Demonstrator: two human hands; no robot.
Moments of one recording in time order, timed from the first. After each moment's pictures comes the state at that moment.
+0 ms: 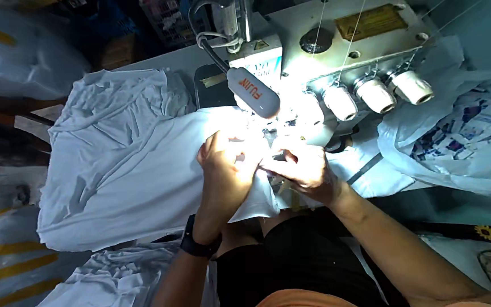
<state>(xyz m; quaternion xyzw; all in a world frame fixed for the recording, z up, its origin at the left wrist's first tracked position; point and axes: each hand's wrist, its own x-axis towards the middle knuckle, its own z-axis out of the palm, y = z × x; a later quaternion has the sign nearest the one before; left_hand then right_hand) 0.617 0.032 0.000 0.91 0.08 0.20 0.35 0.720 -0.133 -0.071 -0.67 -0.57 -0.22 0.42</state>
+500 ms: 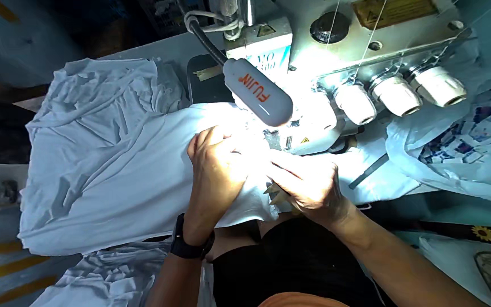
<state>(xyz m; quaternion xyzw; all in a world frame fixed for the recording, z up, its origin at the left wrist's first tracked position) 0.629 0.046 -0.007 0.93 0.06 0.18 0.31 0.693 -0.132 -0.062 -0.74 -0.51 -0.25 0.36</state>
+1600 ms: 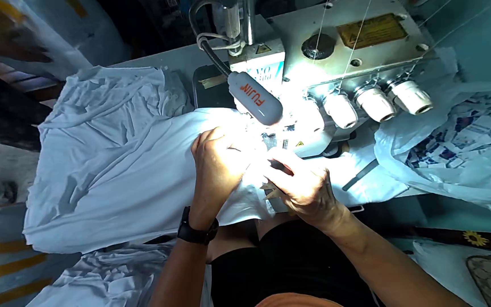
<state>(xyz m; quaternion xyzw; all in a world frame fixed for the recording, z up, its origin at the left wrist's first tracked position) 0.631 0.045 -0.007 0.92 0.09 0.18 0.33 0.687 -0.132 -0.058 -0.75 -0.48 -0.23 0.38</state>
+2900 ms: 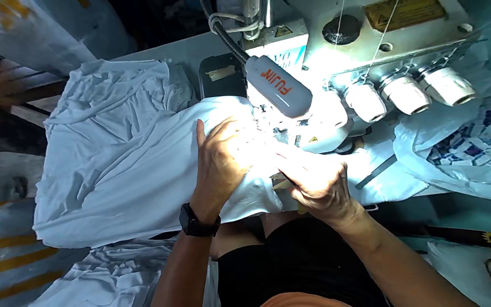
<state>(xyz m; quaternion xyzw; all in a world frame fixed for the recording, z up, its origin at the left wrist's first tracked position) 0.630 0.061 -0.020 0.94 -0.01 0.22 0.27 0.688 -0.128 -0.057 -0.77 -0.47 -0.24 0.35</state>
